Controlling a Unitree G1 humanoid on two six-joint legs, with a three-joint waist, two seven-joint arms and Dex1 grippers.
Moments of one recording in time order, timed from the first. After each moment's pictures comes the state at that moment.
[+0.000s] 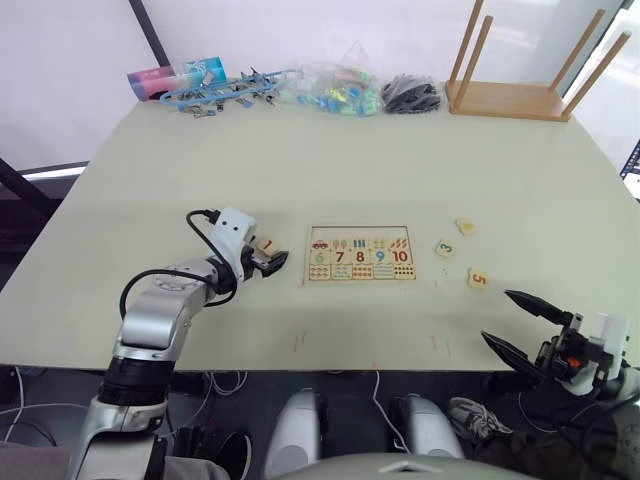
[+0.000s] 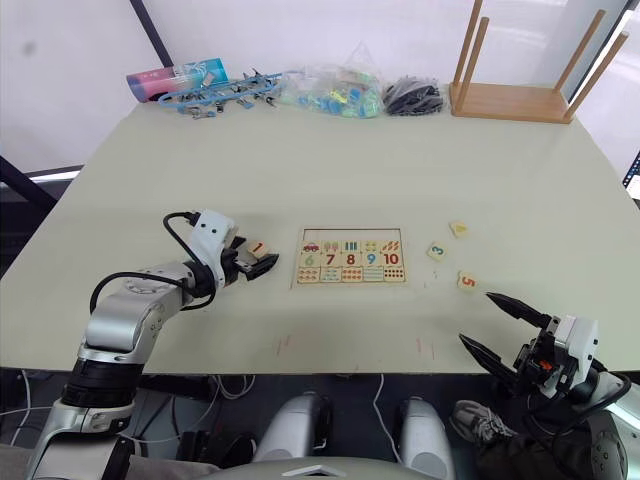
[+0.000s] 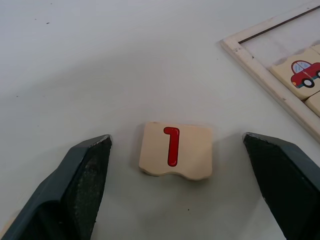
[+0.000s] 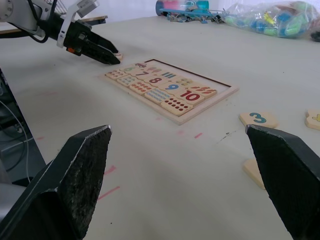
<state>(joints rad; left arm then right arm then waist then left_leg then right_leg) -0.29 0.59 0.02 -0.14 -0.28 0.75 -0.50 0.34 -0.51 -0.30 -0.11 0.62 -0.18 1.17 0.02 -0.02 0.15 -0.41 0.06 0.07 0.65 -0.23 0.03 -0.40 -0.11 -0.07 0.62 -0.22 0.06</state>
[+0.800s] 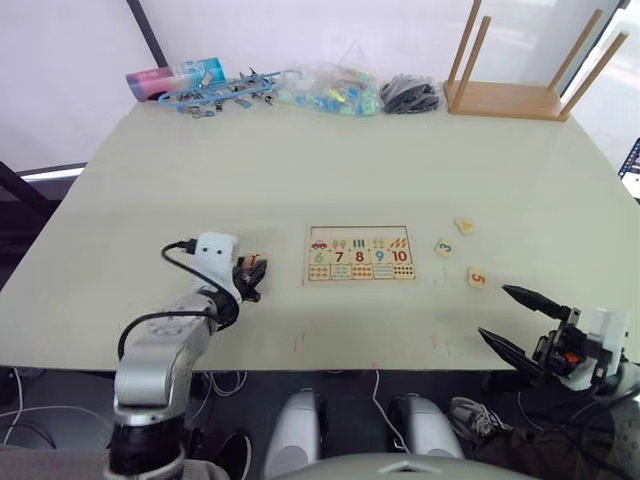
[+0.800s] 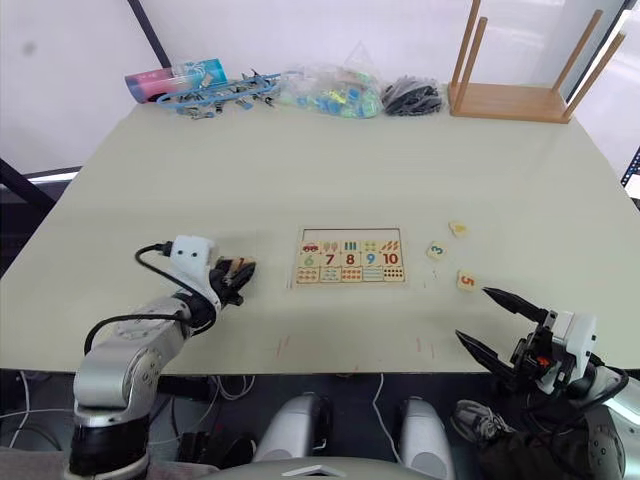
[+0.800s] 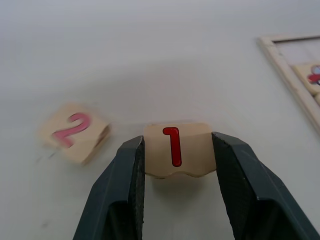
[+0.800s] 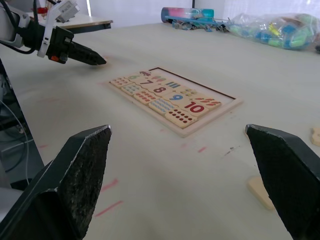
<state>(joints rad) -0.03 0.28 0.23 -0.58 -0.27 0.97 -0.14 0.31 -0.51 -0.29 -0.14 0.62 -0.17 1.17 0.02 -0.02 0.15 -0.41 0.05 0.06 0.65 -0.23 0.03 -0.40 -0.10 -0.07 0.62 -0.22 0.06</state>
